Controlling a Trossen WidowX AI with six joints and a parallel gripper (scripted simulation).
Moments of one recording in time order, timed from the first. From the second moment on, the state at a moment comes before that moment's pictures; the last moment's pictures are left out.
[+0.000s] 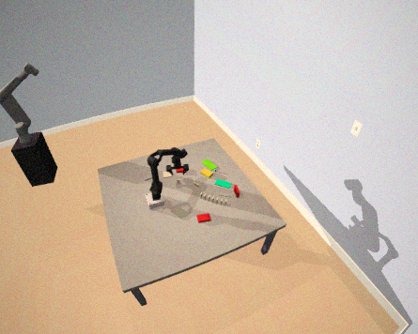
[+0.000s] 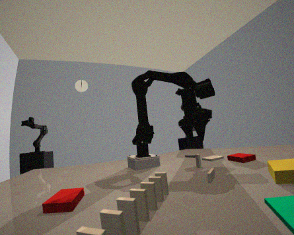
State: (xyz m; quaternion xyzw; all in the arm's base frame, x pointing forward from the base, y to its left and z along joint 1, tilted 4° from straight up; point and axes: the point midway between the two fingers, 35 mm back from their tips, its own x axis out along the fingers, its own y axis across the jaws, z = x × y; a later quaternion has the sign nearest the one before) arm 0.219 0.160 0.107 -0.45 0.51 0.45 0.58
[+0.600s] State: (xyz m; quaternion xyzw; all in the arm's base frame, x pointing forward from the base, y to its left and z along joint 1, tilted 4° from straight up) arm 0.226 0.164 0.045 -0.45 0.50 0.45 0.58
